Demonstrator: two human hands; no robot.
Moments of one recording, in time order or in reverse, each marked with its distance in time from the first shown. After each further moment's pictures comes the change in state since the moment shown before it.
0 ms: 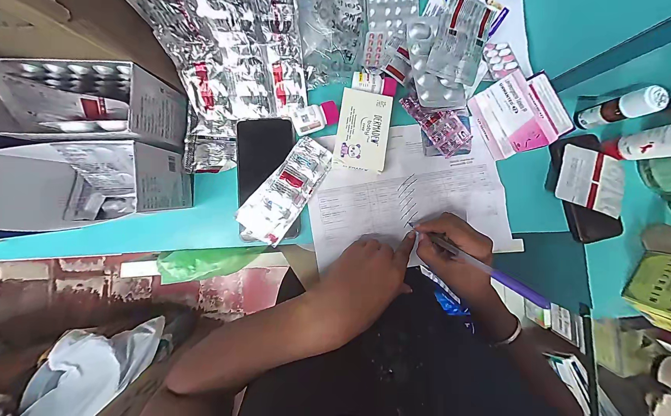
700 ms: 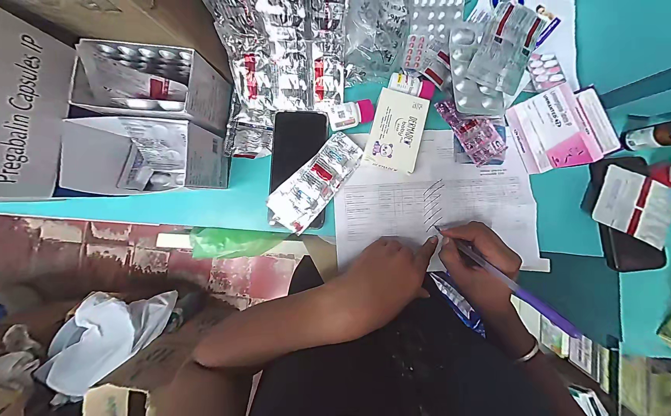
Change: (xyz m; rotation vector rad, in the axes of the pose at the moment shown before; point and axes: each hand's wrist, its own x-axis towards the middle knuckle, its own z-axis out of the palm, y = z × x) left_hand 0.002 0.002 -0.008 -0.120 -0.105 -0.045; right_hand -0.001 0.000 0.004 -0.041 0.051 -0.020
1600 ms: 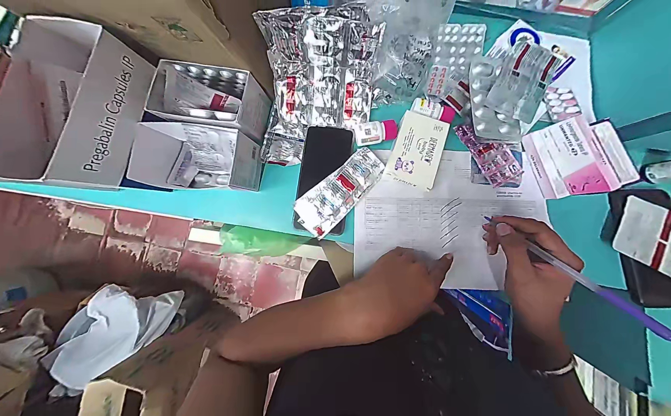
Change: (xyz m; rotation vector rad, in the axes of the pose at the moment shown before) left_hand -0.001 0.001 -0.009 -0.054 -0.031 -0.007; right_hand 0.039 0.004 -0.021 0.239 0.053 0.079
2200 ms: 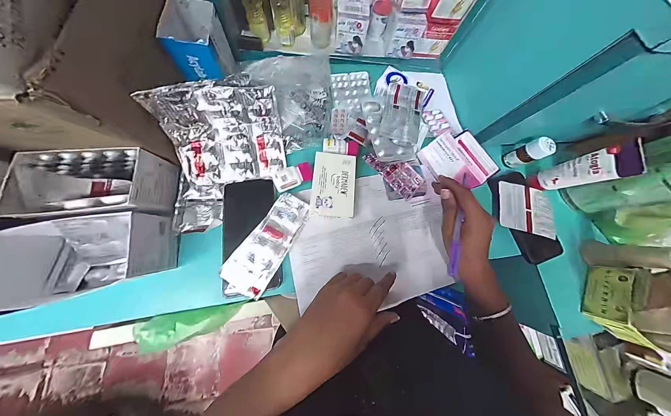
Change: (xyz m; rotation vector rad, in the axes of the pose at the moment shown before) left_hand 0.000 -0.018 0.015 0.091 0.418 0.169; right_hand 0.044 0.014 -0.024 -0.679 0.165 -0.100
